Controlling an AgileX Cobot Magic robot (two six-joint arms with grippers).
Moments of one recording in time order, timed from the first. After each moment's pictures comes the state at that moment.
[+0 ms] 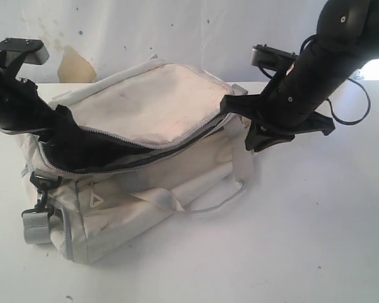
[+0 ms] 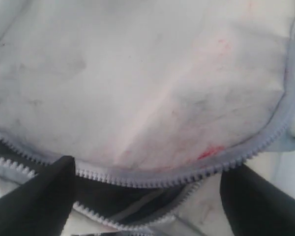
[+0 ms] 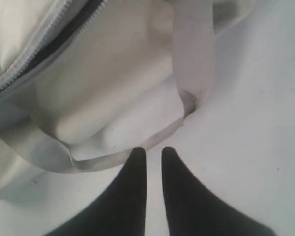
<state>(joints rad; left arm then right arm) -0.16 1.59 -1.11 -0.51 0.75 0.65 0.35 1.73 -1.31 0.30 0.89 0.13</state>
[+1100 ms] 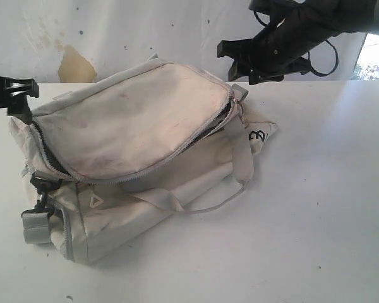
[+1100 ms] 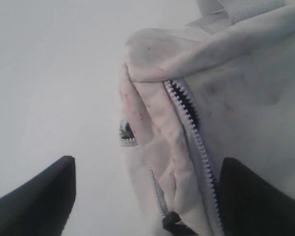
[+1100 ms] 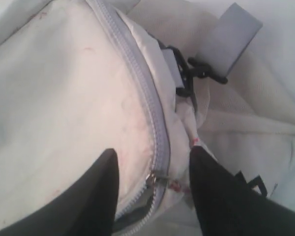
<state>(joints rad) -0.13 1.60 -1.22 0.04 0.81 -0.33 0.27 1.98 -1.68 0.37 0.67 -0.06</state>
